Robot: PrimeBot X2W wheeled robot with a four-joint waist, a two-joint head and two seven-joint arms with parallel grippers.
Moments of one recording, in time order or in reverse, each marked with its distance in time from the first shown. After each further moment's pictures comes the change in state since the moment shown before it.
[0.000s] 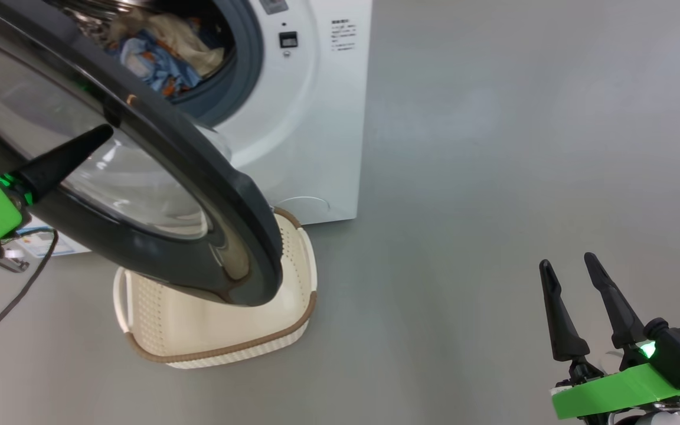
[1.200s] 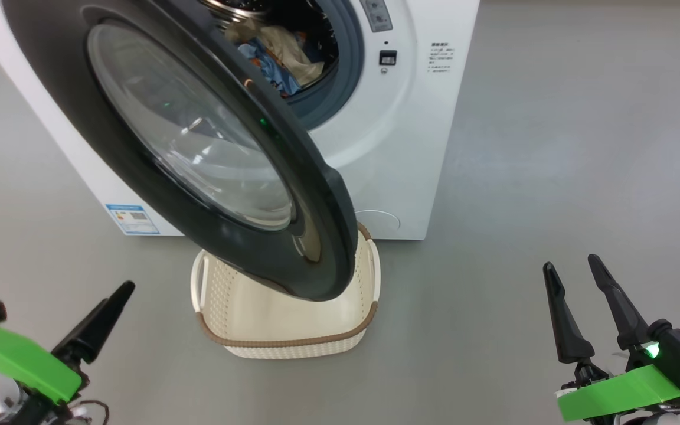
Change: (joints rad) left arm 0.488 -0.031 -0.021 -0.010 -0.032 -0.001 -0.432; right arm 0.004 -0.026 0.004 0.003 0.000 0.000 0.000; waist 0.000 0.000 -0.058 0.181
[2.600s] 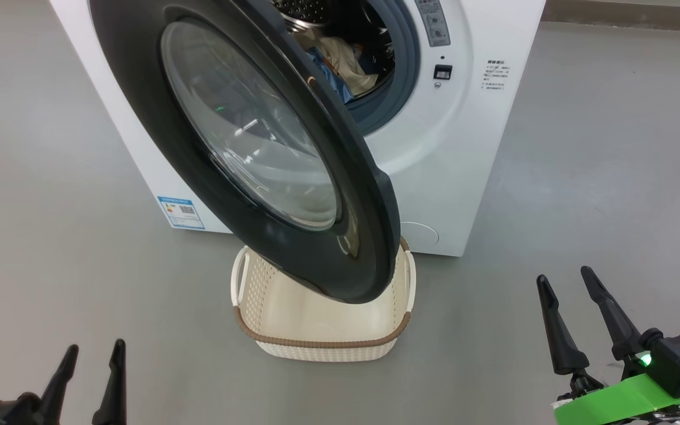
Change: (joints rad) left arm 0.204 -0.240 0.151 0.119 0.871 -0.002 -0.546; right arm 0.019 -0.010 0.020 0.013 0.001 0.000 0.000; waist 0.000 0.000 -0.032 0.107
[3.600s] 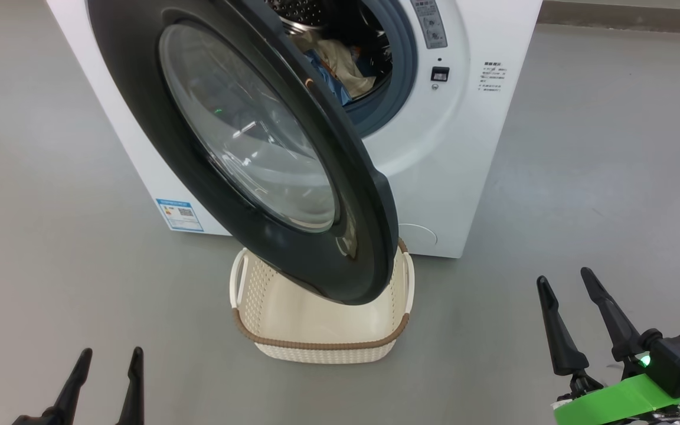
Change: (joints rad) left arm 0.073 -0.178 0.192 -0.100 0.363 -0.004 -0.003; right arm -0.001 0.000 0.001 0.007 0.001 0.000 0.000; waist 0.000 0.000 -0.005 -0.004
